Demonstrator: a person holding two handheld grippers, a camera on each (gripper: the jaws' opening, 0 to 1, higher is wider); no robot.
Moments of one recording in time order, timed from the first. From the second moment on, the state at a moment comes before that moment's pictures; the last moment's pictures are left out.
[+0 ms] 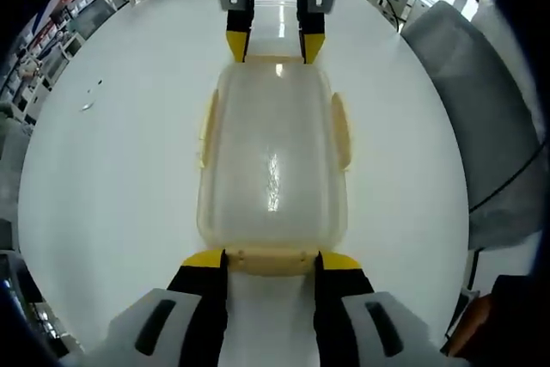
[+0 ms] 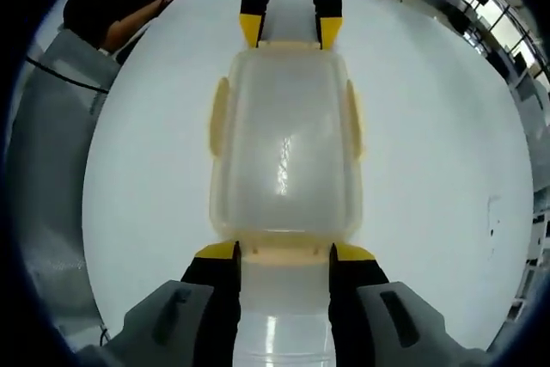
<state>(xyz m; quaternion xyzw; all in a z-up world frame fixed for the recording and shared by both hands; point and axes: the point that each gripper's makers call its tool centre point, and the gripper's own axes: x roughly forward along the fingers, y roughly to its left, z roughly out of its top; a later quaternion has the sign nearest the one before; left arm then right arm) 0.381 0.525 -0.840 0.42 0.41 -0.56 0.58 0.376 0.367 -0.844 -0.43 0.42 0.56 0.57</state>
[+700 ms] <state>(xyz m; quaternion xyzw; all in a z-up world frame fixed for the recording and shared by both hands) 0.363 0.507 -0.778 0.40 0.41 -0.55 0.61 0.371 0.345 -0.783 -0.43 0.38 0.58 0.57</state>
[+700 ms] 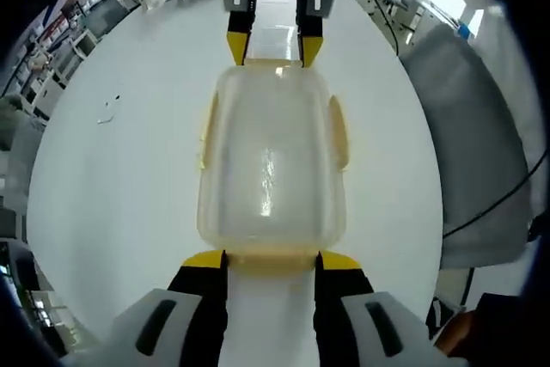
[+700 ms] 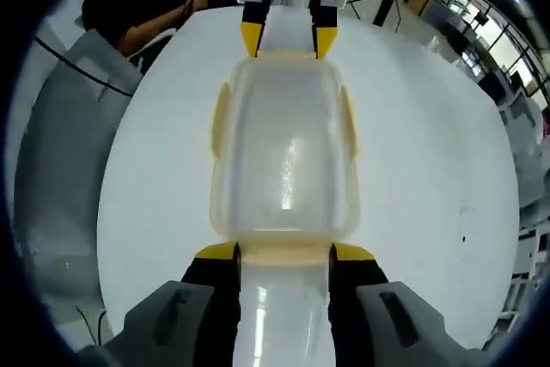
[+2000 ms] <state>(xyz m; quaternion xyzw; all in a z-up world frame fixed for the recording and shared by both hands) 0.376 0.301 -0.770 0.44 0.39 -0.57 0.58 0.367 0.143 -0.771 -0.44 0.42 0.53 0.59</state>
